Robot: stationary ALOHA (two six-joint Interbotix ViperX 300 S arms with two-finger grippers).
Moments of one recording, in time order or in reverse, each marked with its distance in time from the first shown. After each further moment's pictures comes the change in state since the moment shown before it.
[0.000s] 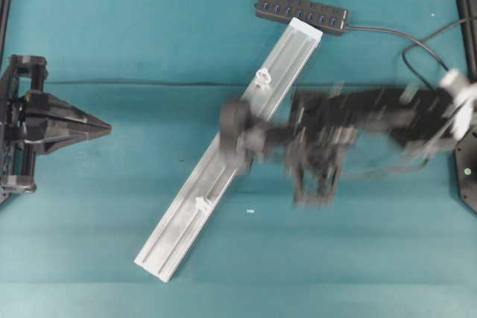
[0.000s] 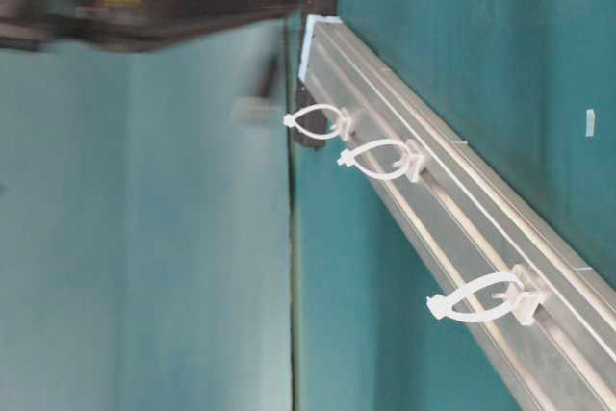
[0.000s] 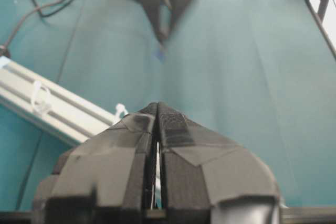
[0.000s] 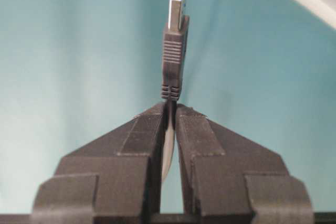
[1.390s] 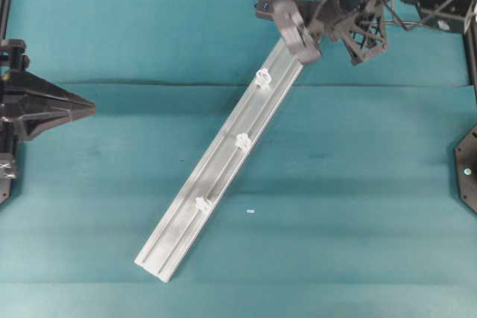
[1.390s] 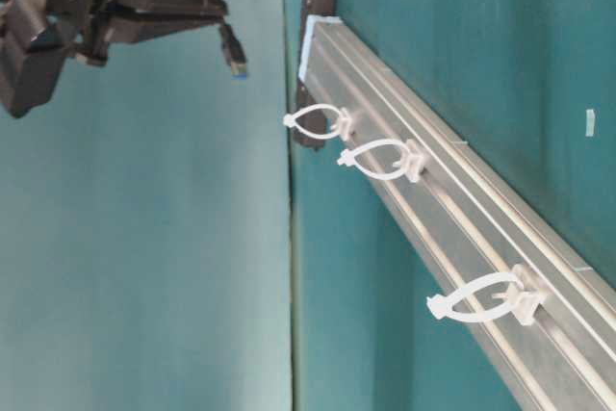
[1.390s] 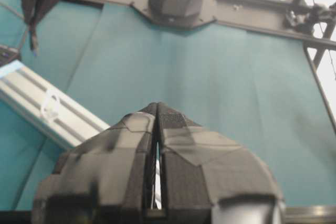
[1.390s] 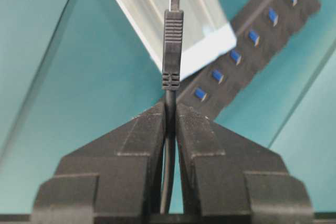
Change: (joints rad) left arm 0.058 -0.095 -0.023 -0.002 0.054 -0.127; right arm -0.480 -0.023 0.158 -0.158 -0.276 -0.962
